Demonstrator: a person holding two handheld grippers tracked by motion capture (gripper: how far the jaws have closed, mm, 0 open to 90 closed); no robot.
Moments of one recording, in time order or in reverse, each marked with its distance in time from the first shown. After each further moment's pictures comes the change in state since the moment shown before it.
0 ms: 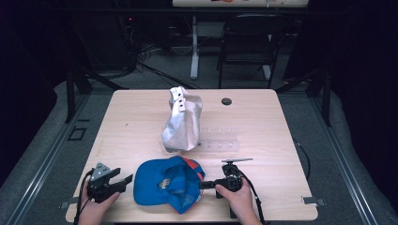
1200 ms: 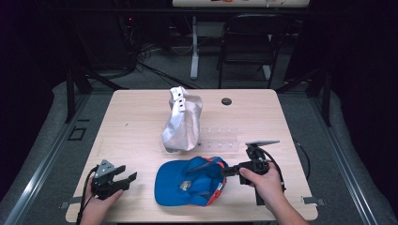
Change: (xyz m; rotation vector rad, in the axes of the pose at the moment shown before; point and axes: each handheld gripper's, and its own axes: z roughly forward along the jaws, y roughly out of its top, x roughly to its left) left arm -0.006 0.010 0.007 -0.006 -0.044 0.034; right arm 0.026 0.038 -0.090 0.040 -0.059 0.088
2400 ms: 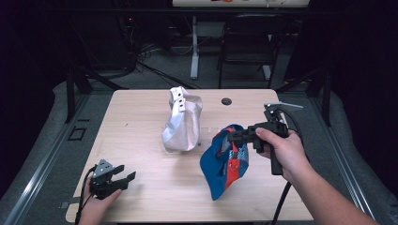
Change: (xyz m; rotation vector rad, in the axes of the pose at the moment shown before) left arm 0.005 0.000 -0.003 0.003 -0.002 -0.007; right arm 0.076 0.055 -0.088 -0.068 0.153 0.139
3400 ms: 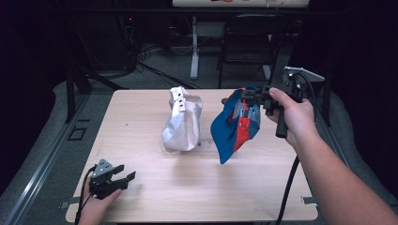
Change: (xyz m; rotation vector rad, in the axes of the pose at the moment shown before) left arm 0.000 0.000 0.000 -0.004 -0.001 0.001; right arm 0.032 0.061 -0.036 -0.236 0.041 0.019
